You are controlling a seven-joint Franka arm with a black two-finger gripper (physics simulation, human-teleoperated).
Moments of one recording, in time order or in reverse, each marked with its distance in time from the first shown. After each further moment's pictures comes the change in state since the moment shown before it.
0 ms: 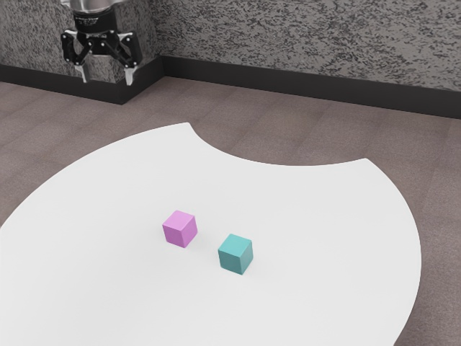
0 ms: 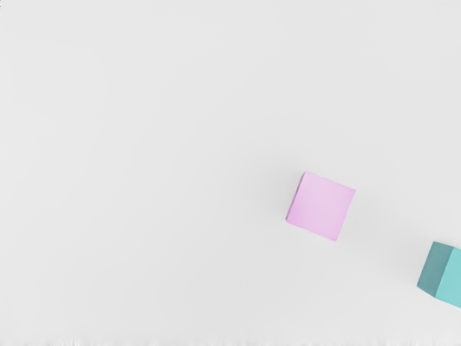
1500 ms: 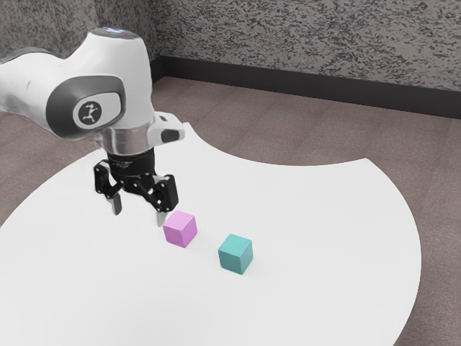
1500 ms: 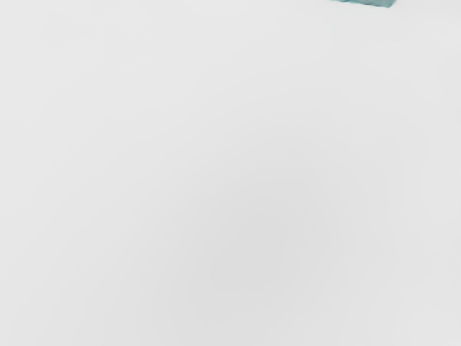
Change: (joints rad) arm -0.033 -0.446 -0.276 -0.911 -0.211 0.356 -0.071
